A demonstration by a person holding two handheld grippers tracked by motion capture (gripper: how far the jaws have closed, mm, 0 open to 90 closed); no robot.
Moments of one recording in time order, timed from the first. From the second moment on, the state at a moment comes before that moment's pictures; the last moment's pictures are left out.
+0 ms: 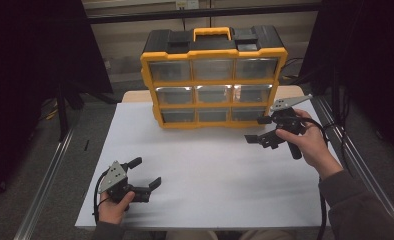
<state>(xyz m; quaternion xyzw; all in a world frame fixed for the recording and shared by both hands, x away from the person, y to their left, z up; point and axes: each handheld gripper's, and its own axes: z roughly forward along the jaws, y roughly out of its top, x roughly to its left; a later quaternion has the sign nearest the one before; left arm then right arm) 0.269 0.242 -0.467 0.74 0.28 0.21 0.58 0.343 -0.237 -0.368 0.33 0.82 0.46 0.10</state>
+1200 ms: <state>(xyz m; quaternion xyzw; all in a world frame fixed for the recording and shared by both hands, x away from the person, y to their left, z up) 0.270 0.243 -0.467 0.74 0.27 0.20 0.58 0.301 -0.265 -0.415 0.35 0.79 0.49 0.12</state>
